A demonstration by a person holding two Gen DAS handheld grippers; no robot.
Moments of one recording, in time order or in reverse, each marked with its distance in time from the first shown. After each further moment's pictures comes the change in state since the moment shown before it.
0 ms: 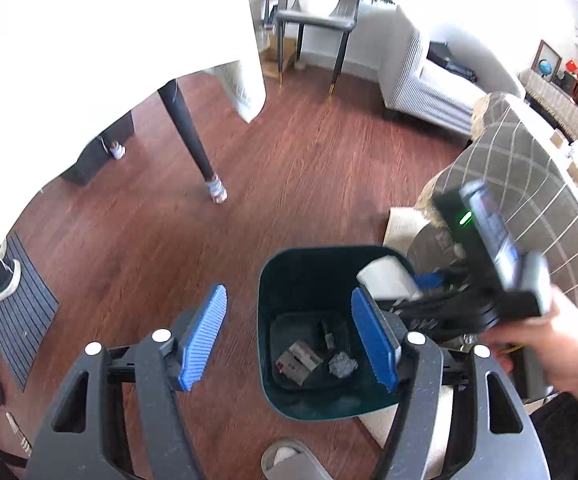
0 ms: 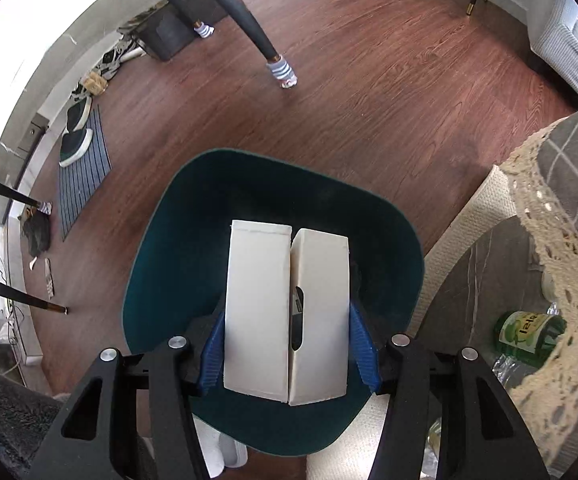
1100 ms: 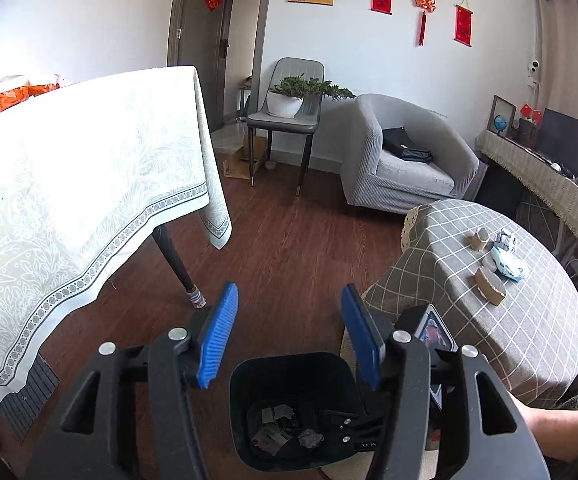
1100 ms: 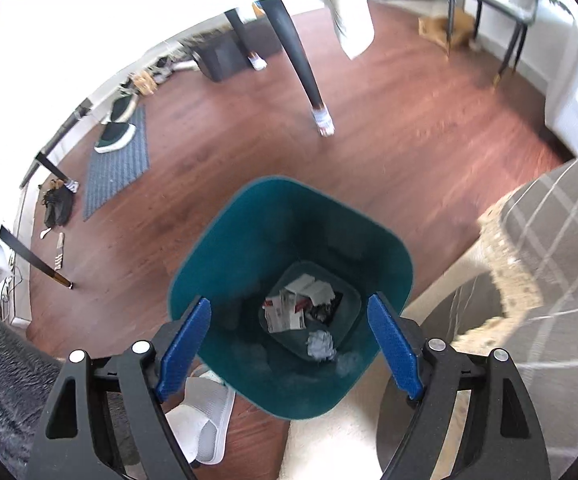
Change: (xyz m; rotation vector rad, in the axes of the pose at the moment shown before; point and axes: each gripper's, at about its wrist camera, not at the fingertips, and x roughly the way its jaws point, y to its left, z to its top) left arm -0.123 -0.048 0.062 0.046 -0.331 -0.079; right arm -0.081 0.025 -0.036 -0.200 -0.184 0.022
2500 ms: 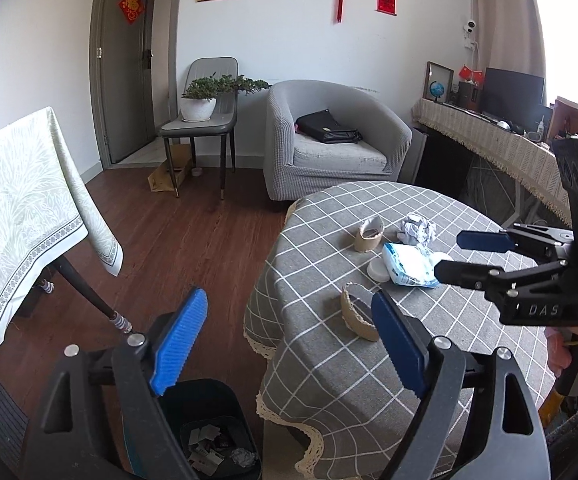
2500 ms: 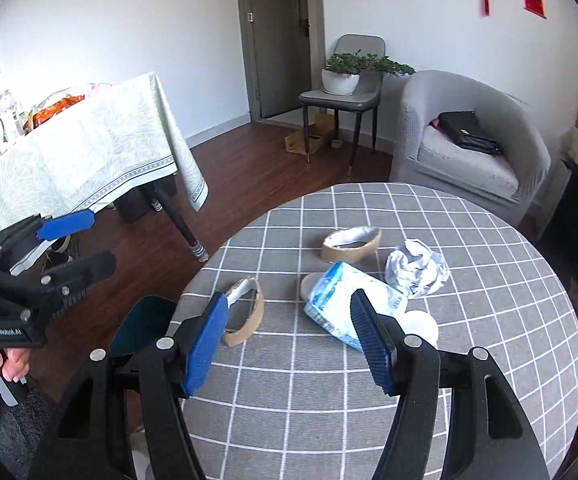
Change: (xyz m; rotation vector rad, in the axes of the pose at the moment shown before) left arm 0.058 -0.196 0.001 0.174 0.029 -0.156; right arm -0.259 -0.148 -0.084 0.218 -0.455 -0.296
